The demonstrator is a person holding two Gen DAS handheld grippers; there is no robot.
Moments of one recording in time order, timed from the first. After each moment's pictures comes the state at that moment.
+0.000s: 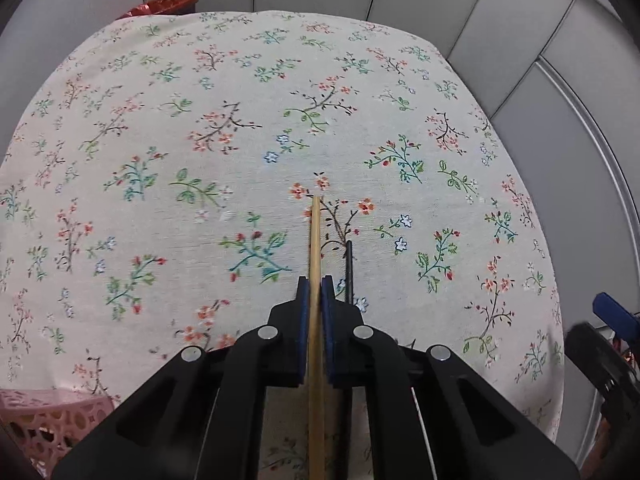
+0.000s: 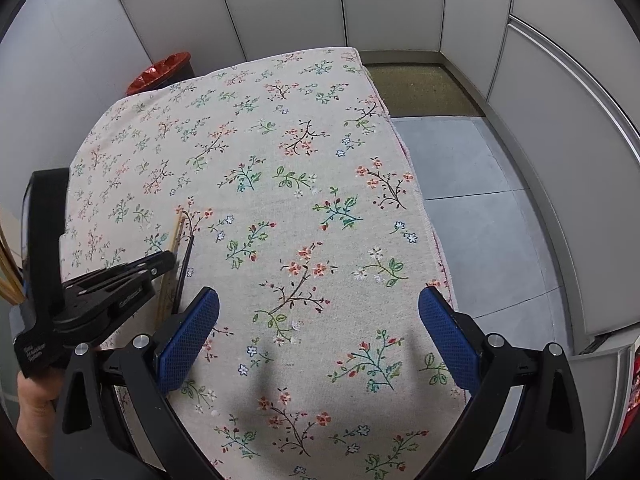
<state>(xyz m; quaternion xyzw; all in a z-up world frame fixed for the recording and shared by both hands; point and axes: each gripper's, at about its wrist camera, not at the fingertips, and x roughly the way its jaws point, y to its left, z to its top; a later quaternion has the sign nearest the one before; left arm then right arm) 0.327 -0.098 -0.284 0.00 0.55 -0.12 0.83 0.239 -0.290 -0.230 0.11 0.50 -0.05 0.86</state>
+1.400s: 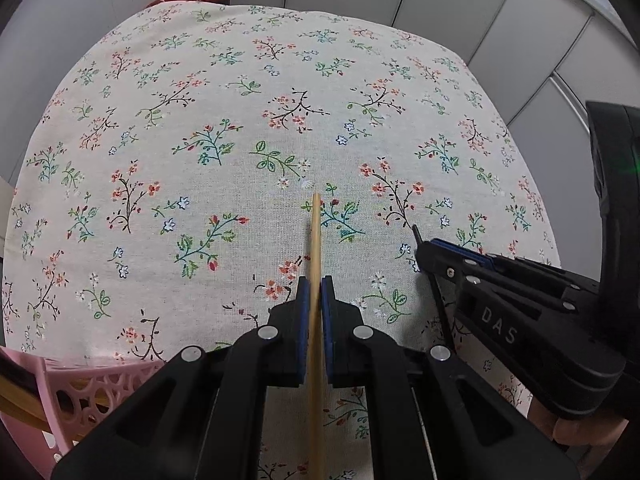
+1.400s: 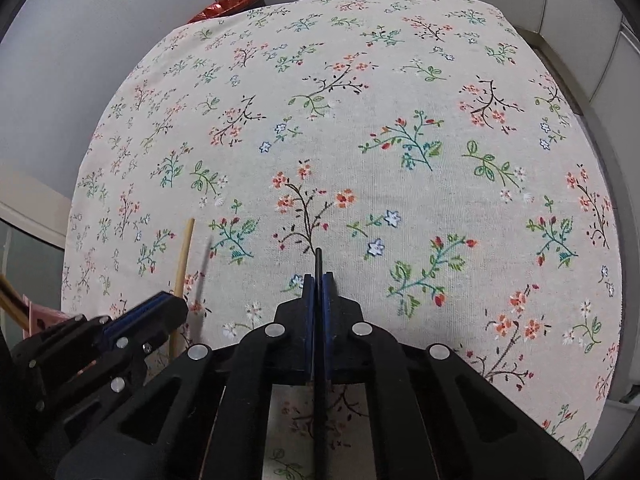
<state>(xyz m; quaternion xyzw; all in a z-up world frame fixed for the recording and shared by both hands) 0.310 -0.050 -0.278 -0.02 0.56 -0.10 0.82 0.323 -0.191 -0.292 0.09 0.56 0.08 0.82</state>
